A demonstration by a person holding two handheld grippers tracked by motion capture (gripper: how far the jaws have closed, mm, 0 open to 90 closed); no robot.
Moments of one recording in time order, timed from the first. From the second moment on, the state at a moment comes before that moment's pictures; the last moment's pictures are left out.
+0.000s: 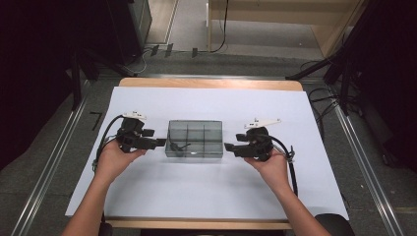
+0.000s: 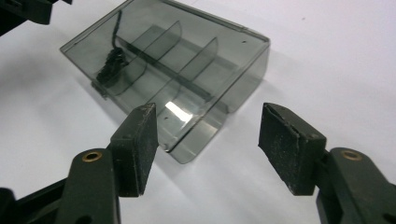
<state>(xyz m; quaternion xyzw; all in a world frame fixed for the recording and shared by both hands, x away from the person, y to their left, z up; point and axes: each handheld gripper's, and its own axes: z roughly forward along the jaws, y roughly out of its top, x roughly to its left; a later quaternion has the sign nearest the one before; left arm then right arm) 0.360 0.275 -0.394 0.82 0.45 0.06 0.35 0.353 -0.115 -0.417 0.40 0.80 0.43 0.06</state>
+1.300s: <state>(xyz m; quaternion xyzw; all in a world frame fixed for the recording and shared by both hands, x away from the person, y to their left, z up) 0.384 0.310 -0.418 0.80 0.48 0.09 0.34 0.395 -0.179 -0.437 0.46 0.78 0.40 0.13</state>
